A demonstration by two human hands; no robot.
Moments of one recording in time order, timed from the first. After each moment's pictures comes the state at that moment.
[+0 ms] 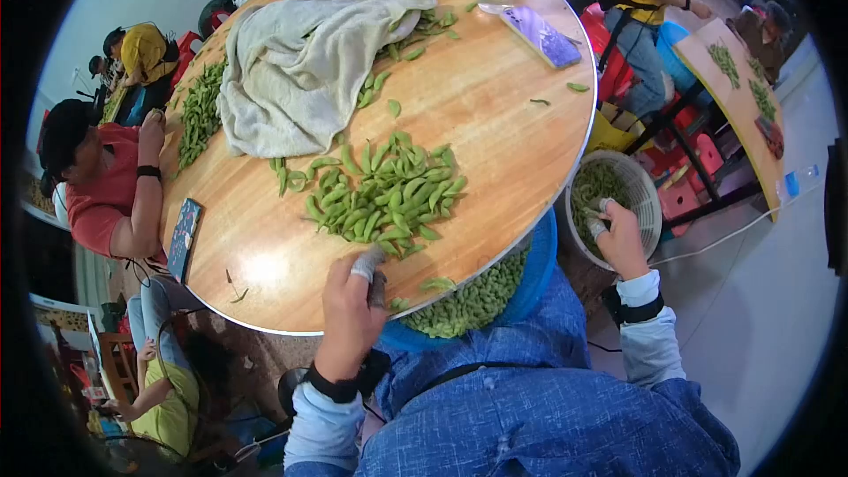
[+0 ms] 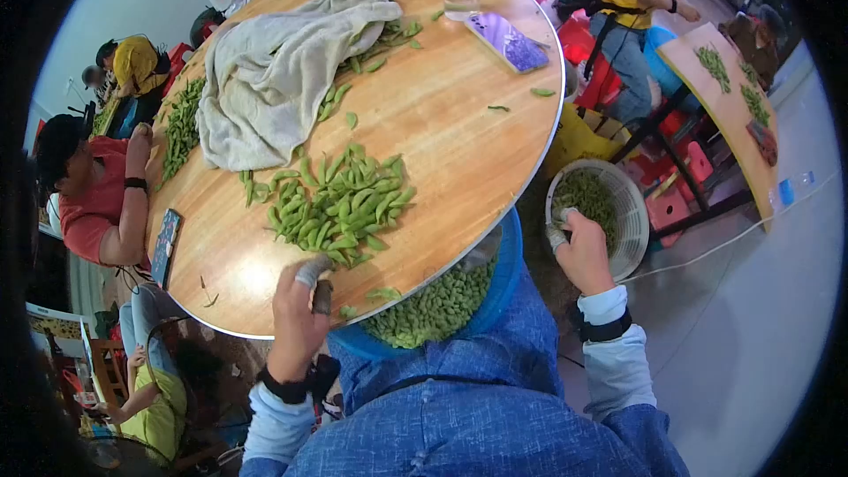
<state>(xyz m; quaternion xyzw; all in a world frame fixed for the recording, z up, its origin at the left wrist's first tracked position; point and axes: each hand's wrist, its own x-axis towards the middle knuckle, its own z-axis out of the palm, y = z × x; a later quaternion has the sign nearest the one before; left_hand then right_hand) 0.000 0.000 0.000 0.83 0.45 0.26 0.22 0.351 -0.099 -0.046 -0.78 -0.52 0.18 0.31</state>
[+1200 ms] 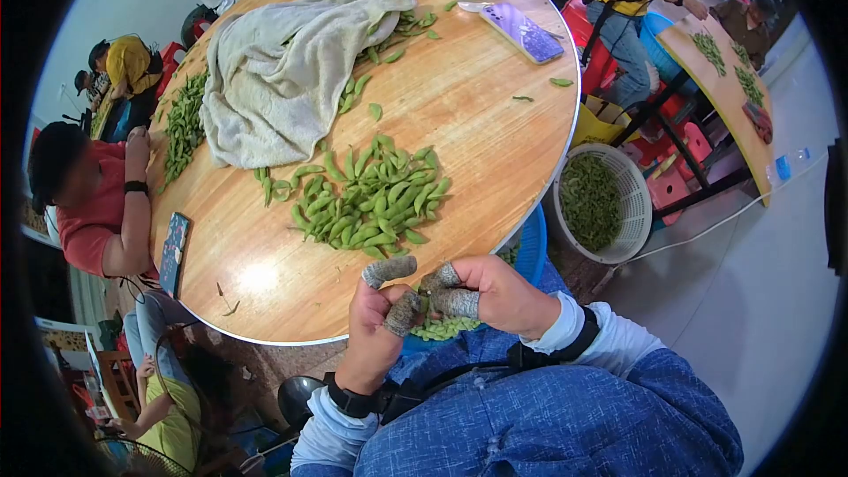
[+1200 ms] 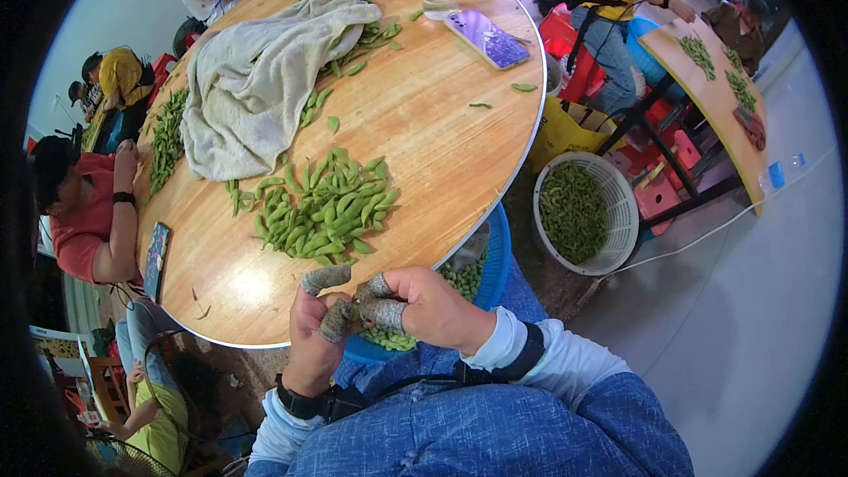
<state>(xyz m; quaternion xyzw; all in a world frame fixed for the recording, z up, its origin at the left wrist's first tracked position) 0.030 -0.029 0.005 0.43 0.34 0.36 0.75 0.198 -0.060 0.016 -0.36 -0.38 0.72 0.45</state>
